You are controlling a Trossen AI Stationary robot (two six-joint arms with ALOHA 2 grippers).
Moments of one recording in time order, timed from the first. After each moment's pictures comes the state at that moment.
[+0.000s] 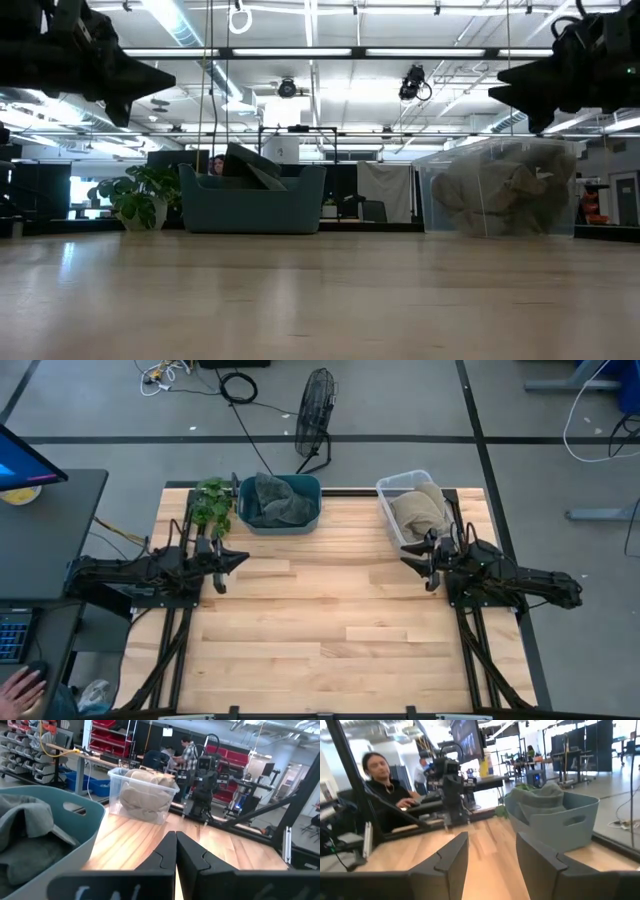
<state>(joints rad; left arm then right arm) -0.03 0.12 0.07 0.09 -0.30 -0.26 -0.19 0.00 0.01 0.08 -0.05 0.19</state>
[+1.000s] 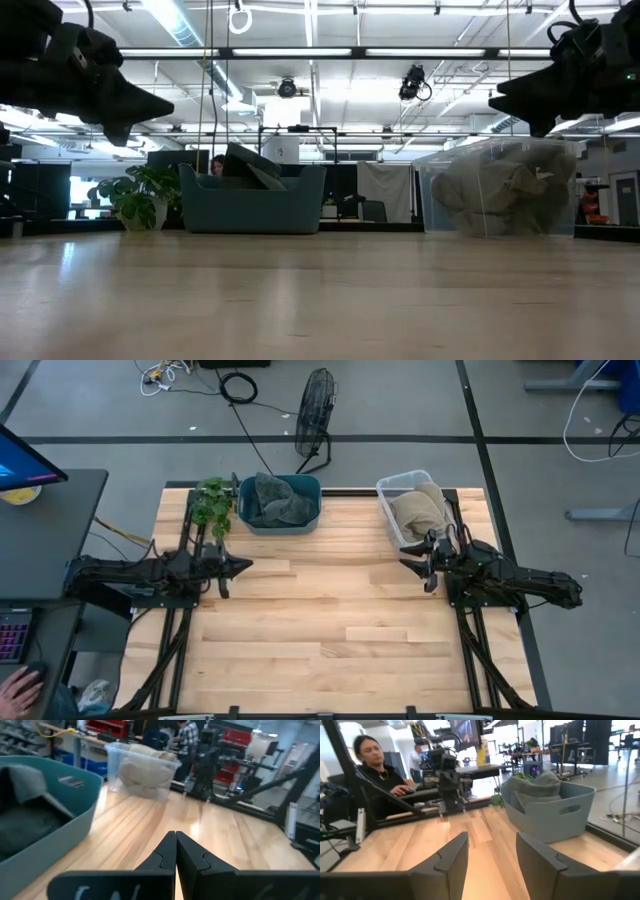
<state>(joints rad) -0.02 0.14 0.01 0.05 -0.28 -0.27 -0.19 0.00 0.02 0.02 -0.04 0.15</state>
